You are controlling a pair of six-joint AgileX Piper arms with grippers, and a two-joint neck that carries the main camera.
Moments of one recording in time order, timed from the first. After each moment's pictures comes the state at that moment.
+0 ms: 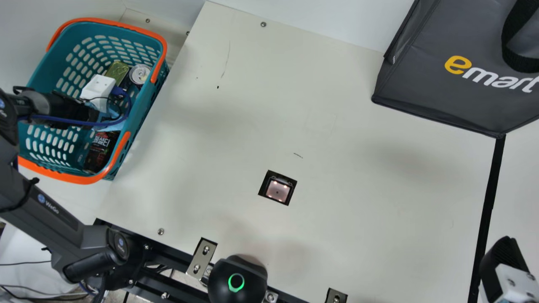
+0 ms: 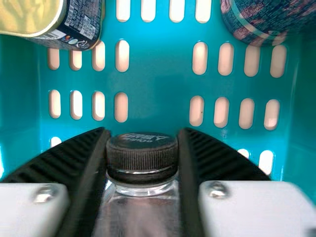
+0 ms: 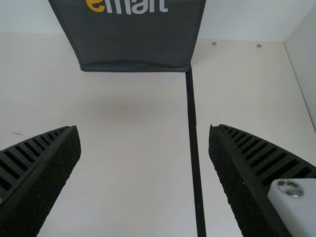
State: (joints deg) left arm 40.3 119.6 -49.5 -45.0 10.8 79.9; right arm 0.7 42.6 -69.7 -0.8 69.4 -2.2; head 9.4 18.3
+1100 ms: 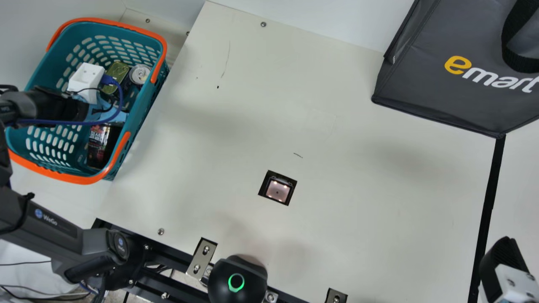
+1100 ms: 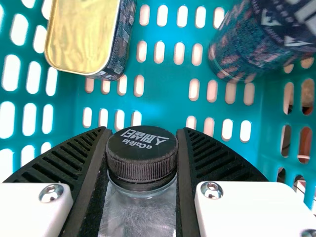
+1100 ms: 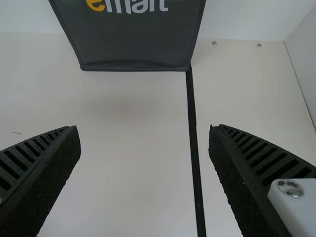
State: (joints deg) left arm 41.1 109.6 -47.5 -45.9 14.3 78.2; right arm 0.7 42.6 -69.7 -0.8 69.5 -2.2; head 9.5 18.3
